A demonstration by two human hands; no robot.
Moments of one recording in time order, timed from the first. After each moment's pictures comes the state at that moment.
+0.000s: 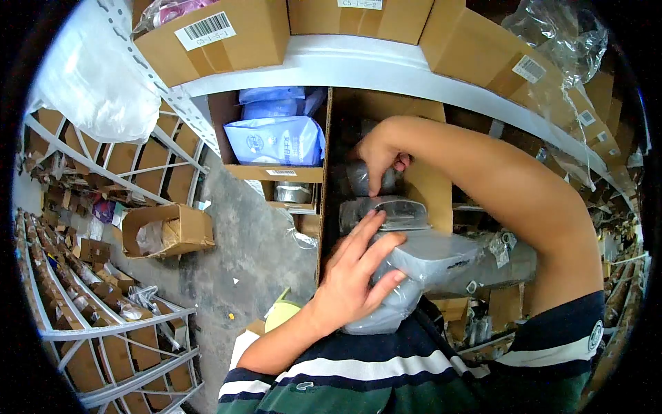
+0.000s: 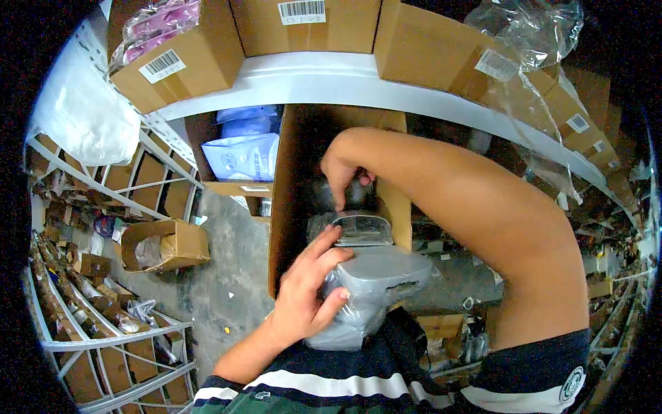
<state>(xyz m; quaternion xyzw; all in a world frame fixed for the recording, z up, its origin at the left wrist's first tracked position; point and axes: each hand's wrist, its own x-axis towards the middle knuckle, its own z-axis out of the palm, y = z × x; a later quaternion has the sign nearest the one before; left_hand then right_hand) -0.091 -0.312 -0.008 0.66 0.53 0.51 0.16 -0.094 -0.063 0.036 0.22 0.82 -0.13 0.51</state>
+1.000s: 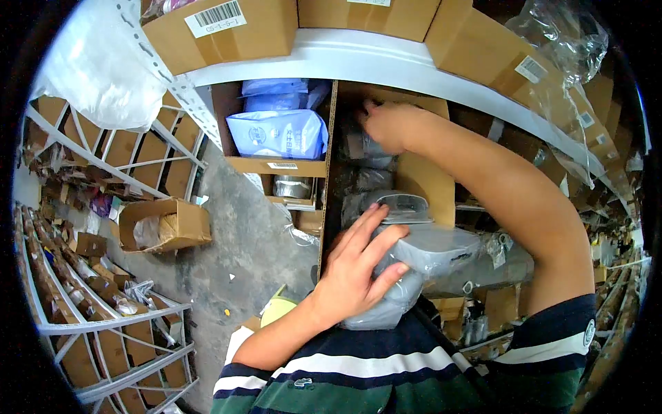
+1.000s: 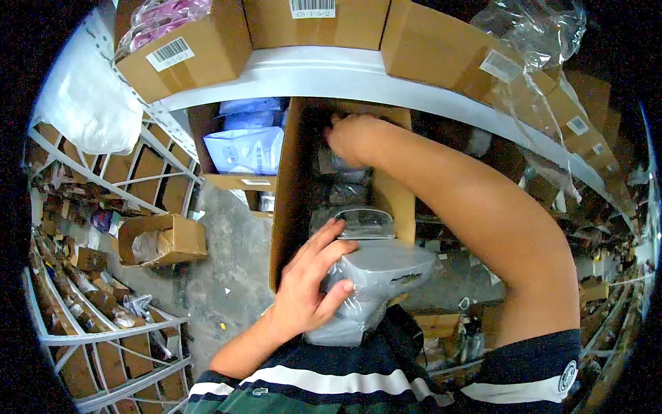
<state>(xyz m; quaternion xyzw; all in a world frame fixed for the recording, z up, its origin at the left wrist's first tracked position) -0.091 -0.311 -0.008 0.67 0.52 0.51 0.15 -0.059 -0.049 0.016 0.18 0.96 0.15 0.14</state>
